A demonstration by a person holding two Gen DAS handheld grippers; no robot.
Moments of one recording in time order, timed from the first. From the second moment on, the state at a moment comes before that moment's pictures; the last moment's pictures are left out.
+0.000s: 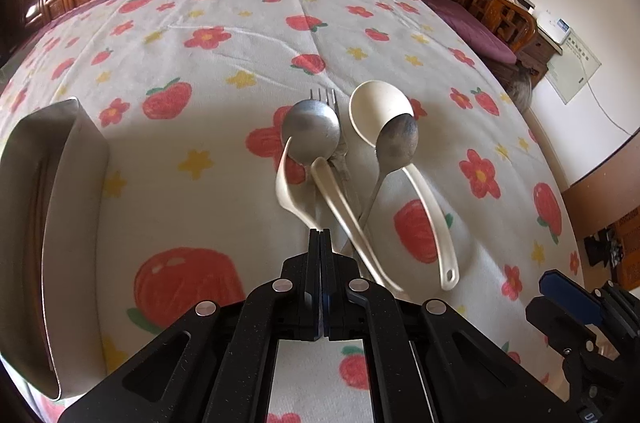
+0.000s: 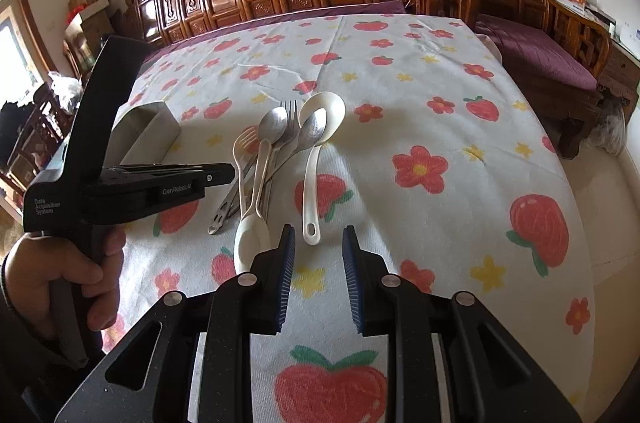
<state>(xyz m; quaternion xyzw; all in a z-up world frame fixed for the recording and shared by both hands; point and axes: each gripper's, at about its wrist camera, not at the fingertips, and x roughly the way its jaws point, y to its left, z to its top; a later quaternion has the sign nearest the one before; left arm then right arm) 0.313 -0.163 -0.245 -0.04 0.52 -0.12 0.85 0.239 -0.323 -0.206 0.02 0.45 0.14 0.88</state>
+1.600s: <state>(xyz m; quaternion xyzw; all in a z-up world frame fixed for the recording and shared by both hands) 0.300 -0.117 -0.257 -0.03 0.54 -0.12 0.83 0.234 -0.297 -0.221 -0.02 0.46 0.14 0.87</state>
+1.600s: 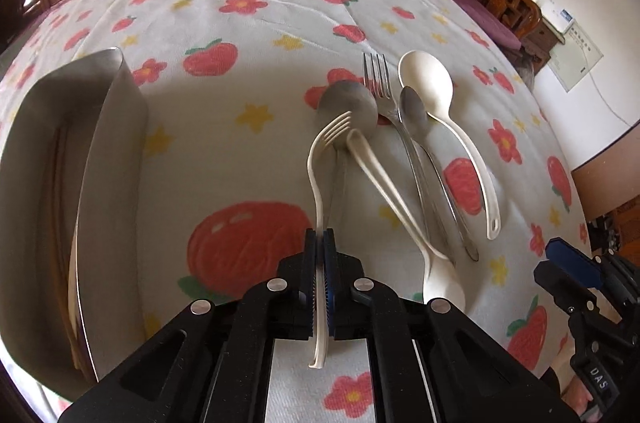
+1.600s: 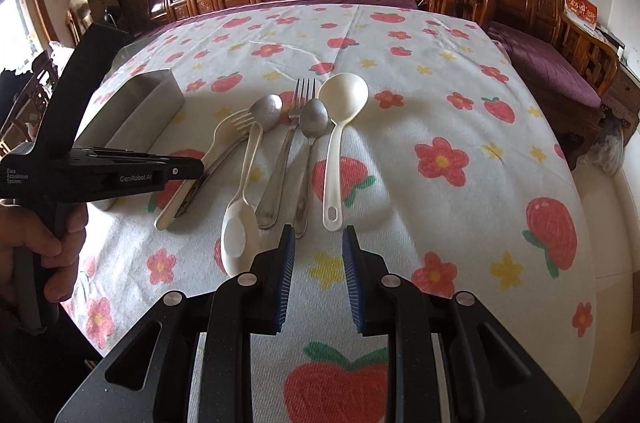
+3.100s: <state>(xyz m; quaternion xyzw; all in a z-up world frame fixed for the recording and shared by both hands) 0.238 -0.042 -0.165 0.02 0.39 -0.18 0.90 0.299 -0.194 -0.263 -0.11 0.53 0.16 0.83</state>
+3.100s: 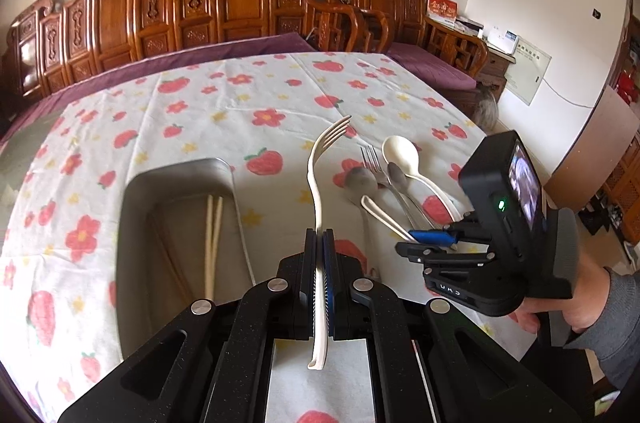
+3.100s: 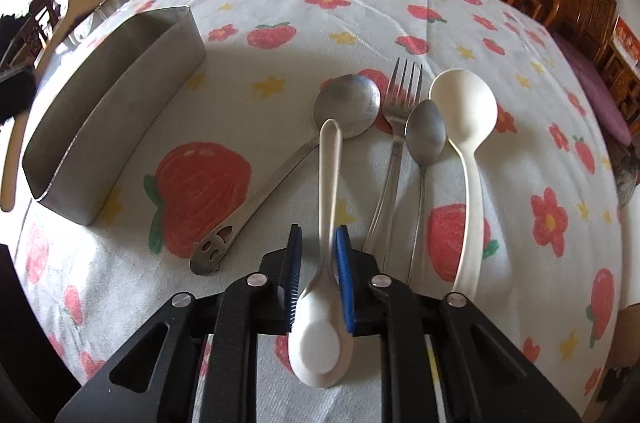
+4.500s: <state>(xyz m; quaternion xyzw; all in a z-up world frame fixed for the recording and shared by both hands) 0.297 0.049 -0.219 0.01 0.47 -0.07 0.88 0.260 -0.124 -0.160 -0.09 0.42 0.25 0.87</state>
